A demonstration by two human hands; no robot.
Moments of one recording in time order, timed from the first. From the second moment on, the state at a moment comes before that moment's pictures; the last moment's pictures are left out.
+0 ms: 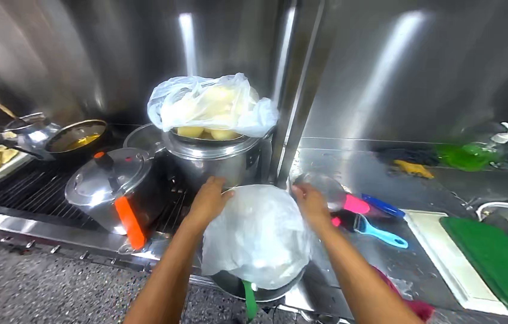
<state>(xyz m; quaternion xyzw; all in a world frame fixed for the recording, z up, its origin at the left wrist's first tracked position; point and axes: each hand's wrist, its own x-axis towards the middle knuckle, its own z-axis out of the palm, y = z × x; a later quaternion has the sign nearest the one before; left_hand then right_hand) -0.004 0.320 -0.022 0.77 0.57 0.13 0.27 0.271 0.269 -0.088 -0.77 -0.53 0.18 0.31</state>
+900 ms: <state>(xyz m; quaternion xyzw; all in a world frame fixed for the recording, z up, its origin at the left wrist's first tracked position) 0.254 0.196 -0.075 0.30 0.48 0.34 0.75 0.482 0.357 -0.126 -0.75 -0.54 0.32 0.23</state>
